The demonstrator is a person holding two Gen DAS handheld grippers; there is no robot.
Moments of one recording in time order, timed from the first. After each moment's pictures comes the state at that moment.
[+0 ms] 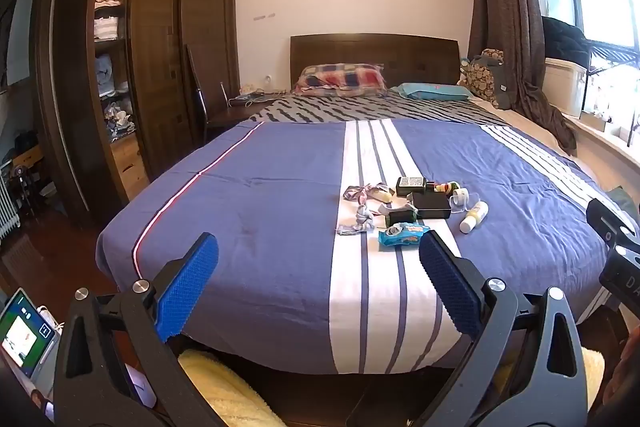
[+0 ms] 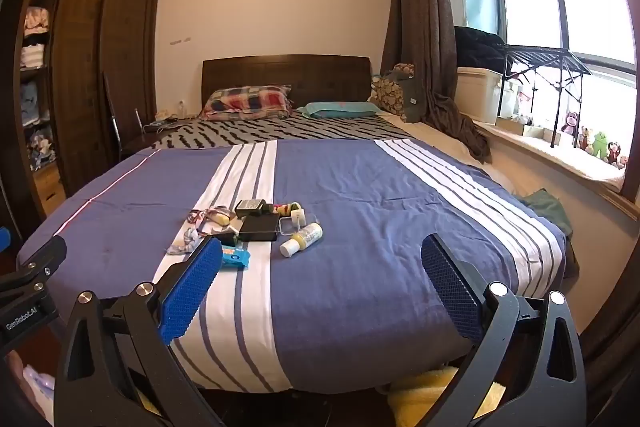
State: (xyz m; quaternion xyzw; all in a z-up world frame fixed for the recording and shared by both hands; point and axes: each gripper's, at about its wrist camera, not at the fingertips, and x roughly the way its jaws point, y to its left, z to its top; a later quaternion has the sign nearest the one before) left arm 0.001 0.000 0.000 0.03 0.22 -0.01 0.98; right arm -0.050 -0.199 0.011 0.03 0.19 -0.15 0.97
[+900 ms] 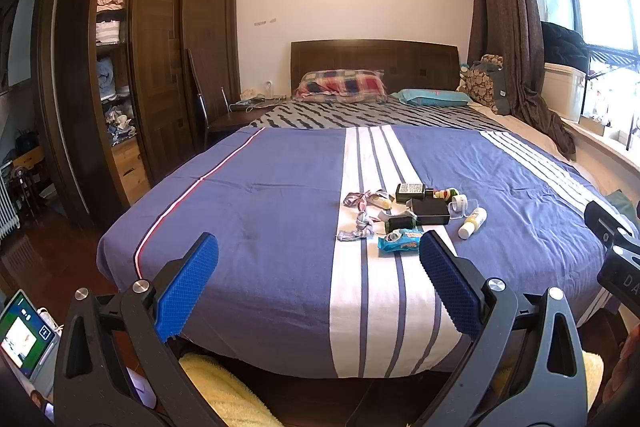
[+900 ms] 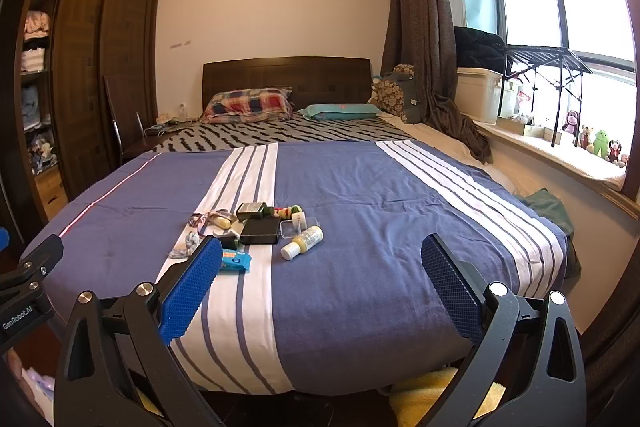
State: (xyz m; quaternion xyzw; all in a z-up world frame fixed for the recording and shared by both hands) left arm -0.004 0.001 0.012 0.03 0.21 -0.01 0.98; right arm -0.054 -0.201 0.015 0.03 0.18 -0.15 0.97
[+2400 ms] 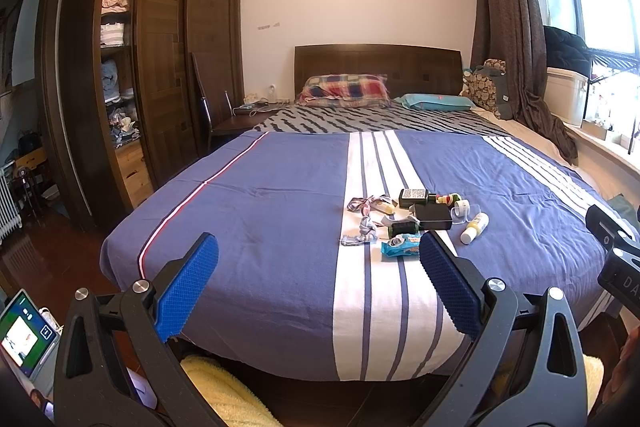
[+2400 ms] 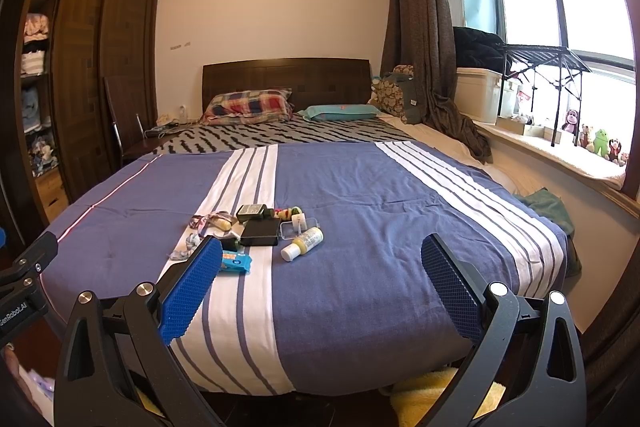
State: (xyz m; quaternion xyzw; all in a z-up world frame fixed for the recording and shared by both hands) left arm -0.007 0.008 0.022 0.03 0.20 0.00 0.98; right arm -0.054 -0.202 0.014 0.03 0.18 -0.14 0.97
